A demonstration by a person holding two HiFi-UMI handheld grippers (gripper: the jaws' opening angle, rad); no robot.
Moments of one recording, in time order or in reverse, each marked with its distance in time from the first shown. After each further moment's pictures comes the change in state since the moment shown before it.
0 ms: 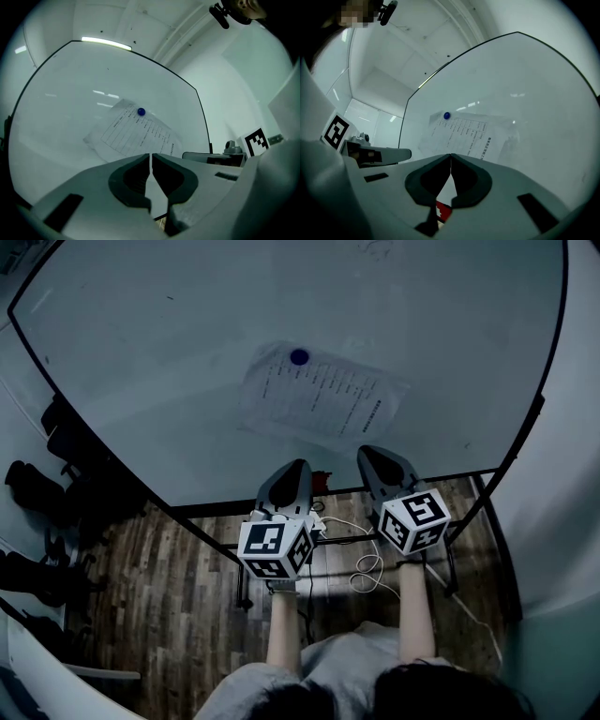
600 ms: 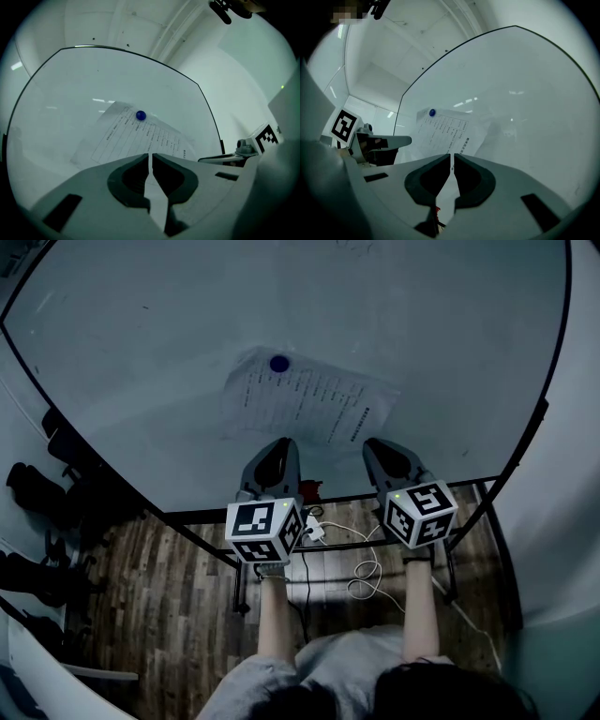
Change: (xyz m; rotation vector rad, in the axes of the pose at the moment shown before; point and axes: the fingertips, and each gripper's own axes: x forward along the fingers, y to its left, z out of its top) left arm 0.050 0.007 0.024 0.102 -0.021 0.060; right arm 0.006 -0.053 0.000 -0.008 0.062 -0.025
